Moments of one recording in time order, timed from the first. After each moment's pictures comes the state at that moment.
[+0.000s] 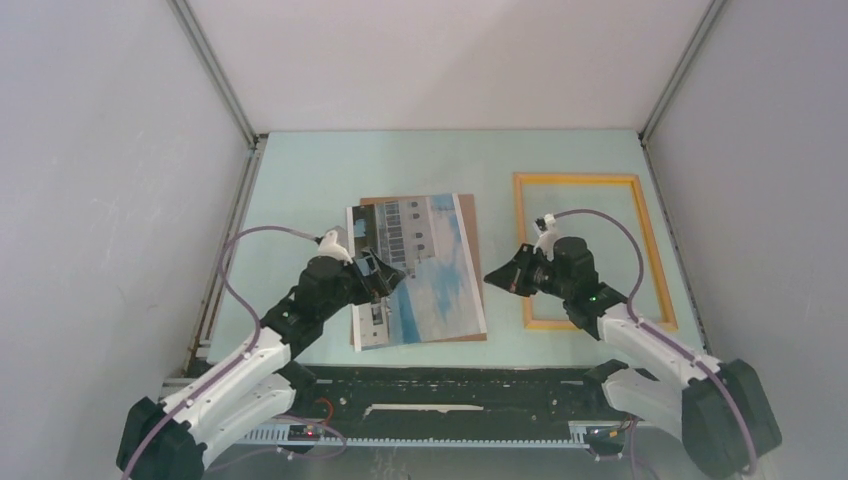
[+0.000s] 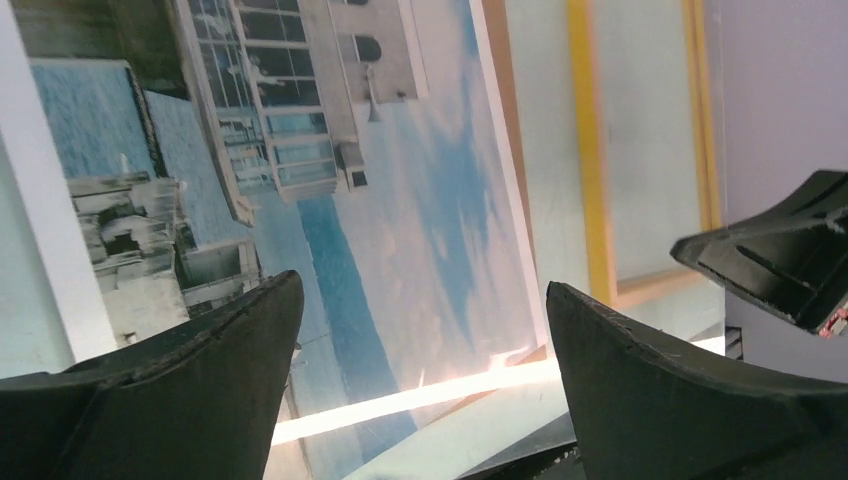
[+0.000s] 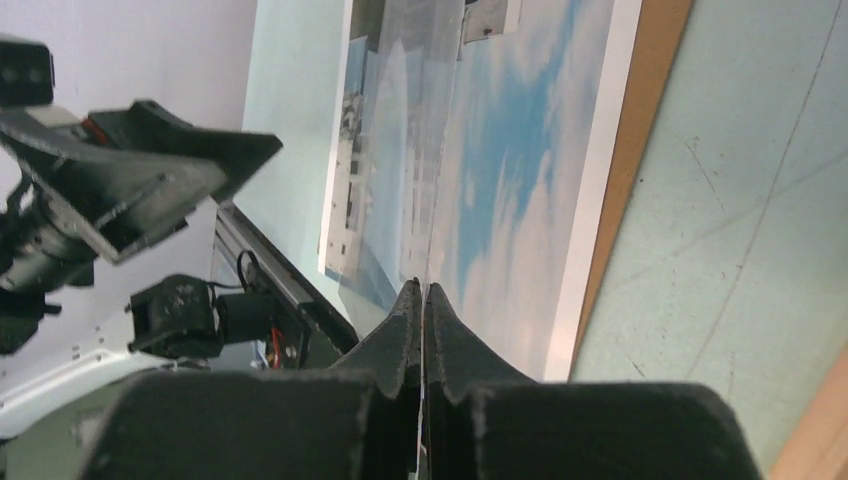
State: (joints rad) left arm -0.56 0.80 0.39 -0.08 0.00 -0.79; right arm 0.45 1.05 0.43 0.17 -0.42 0.81
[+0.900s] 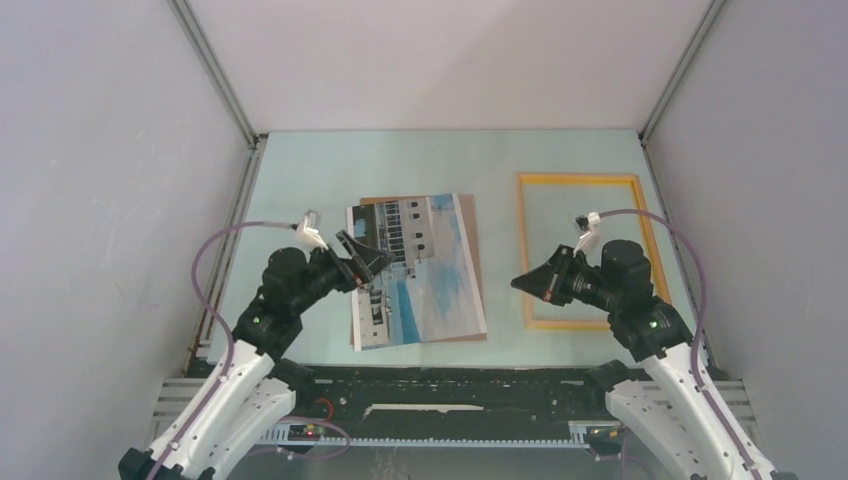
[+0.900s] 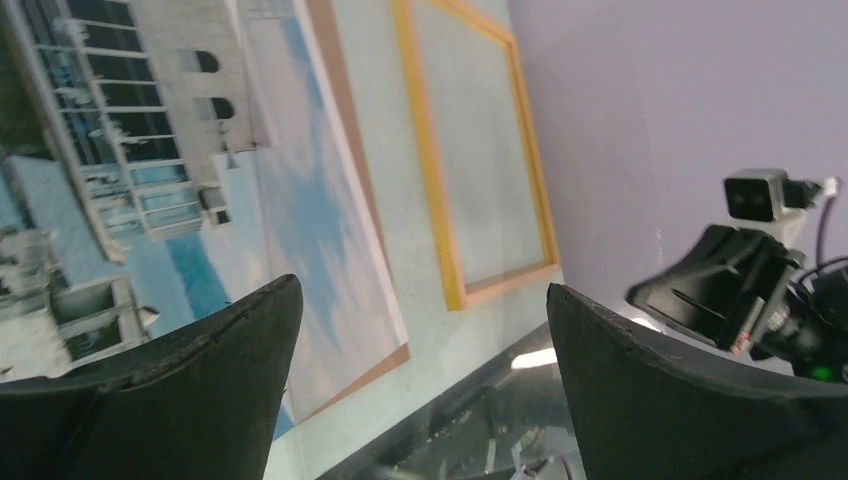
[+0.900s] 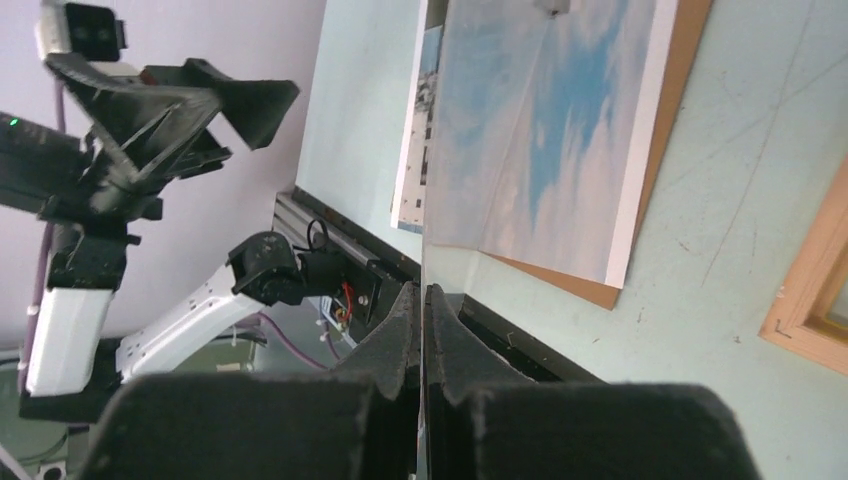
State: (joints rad) left arm -0.40 0.60 0.49 -0.18 0.24 -0.88; right arm 0.35 0.61 0.67 -0.50 -0.51 0.76
